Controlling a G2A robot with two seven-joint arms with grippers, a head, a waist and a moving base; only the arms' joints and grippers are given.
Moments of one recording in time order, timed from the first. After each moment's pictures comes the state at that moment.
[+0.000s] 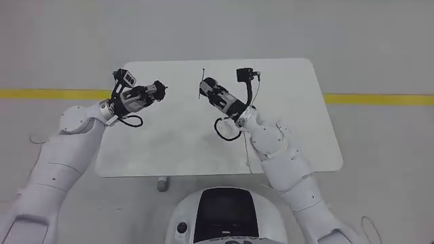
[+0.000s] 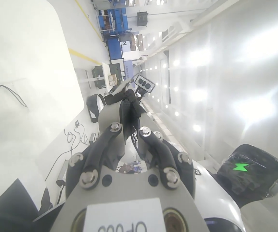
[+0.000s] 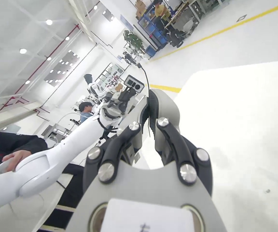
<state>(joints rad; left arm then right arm) 1.05 -0.88 -1.11 -1.16 -0.90 -0.31 -1.09 -1.25 -1.57 1.13 -1.46 -0.56 -0.34 0.30</state>
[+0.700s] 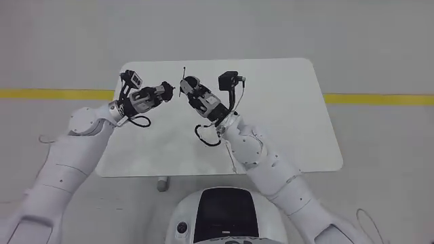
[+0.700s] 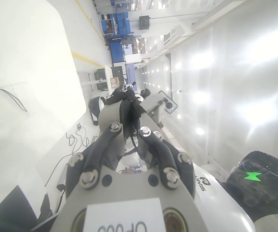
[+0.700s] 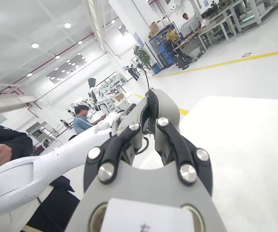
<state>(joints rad) 1.07 -0.90 -1.09 -1.20 -0.85 -0.31 -1.00 -1.20 -1.55 0.92 -1.45 -0.69 -0.34 -0.02</state>
